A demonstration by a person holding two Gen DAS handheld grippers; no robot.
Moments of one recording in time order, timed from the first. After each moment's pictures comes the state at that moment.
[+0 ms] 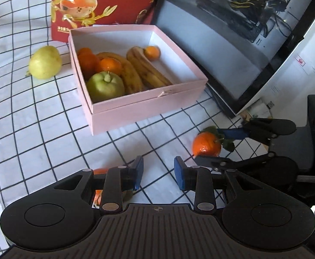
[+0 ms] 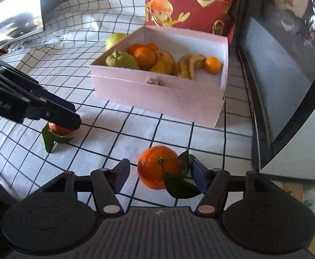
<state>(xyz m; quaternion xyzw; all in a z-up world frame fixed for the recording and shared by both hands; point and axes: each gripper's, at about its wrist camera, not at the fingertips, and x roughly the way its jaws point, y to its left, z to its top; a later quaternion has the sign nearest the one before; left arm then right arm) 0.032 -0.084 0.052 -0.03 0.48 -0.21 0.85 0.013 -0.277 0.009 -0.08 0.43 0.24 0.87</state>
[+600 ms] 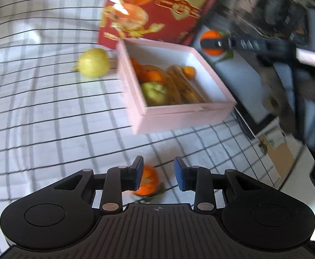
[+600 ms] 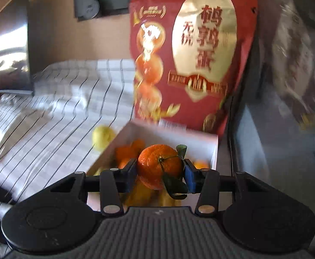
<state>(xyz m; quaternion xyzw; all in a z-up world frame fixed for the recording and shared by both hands) 0.010 -0.033 0.067 -0.08 0.45 -0.12 0.88 0.130 -0.247 0.105 -0.05 0.31 0.24 0.92</state>
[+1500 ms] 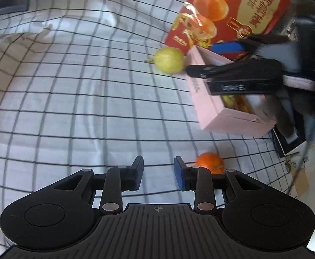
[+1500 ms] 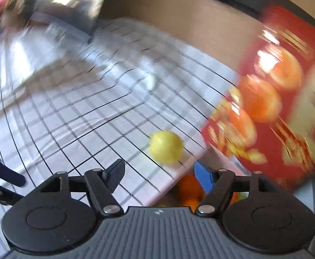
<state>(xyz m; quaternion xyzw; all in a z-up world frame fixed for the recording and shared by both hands) -0.027 0.065 0.054 -0.15 0.44 -0.03 0.88 0.110 -0.064 0.078 -0.31 0.28 0.36 0.83</state>
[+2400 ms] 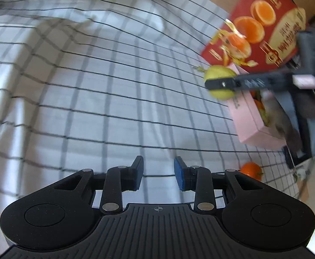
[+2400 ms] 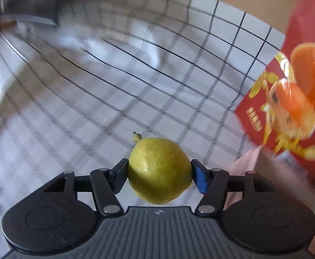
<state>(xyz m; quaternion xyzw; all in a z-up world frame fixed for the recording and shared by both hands) -0.026 0.158 0.040 -0.20 0.44 -0.03 0.88 0.158 -0.019 0.053 -0.16 0.44 0.34 0.82</state>
